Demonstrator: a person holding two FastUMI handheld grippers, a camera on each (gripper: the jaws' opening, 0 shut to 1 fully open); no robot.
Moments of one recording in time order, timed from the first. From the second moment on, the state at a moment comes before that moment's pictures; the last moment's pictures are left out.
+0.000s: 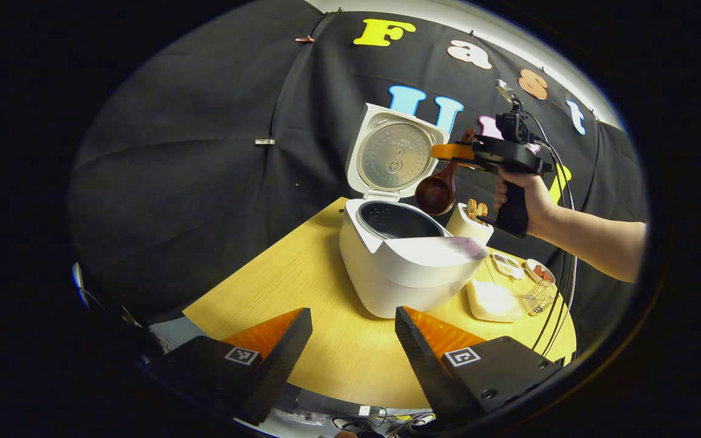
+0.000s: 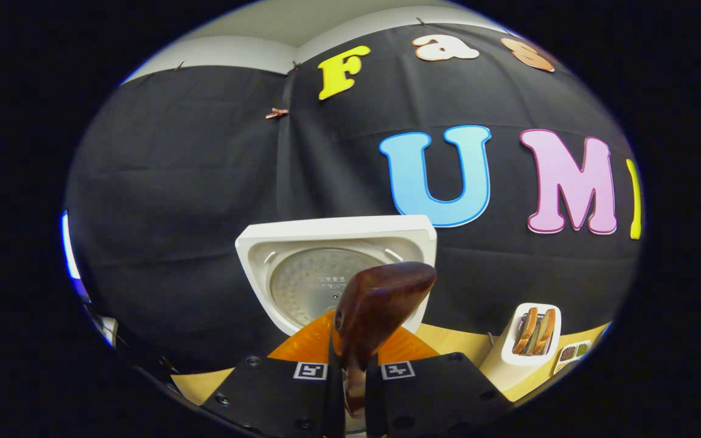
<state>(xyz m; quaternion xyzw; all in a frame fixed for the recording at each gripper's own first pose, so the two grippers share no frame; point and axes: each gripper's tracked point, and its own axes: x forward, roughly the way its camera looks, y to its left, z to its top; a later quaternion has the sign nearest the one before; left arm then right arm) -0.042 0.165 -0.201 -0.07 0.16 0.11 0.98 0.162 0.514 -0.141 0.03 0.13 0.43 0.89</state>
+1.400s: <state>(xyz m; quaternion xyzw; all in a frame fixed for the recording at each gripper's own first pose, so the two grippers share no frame) 0.029 -0.003 -0.155 -0.06 0.13 0.10 0.98 0.294 0.009 -0.163 0.15 0.19 0.12 0.96</state>
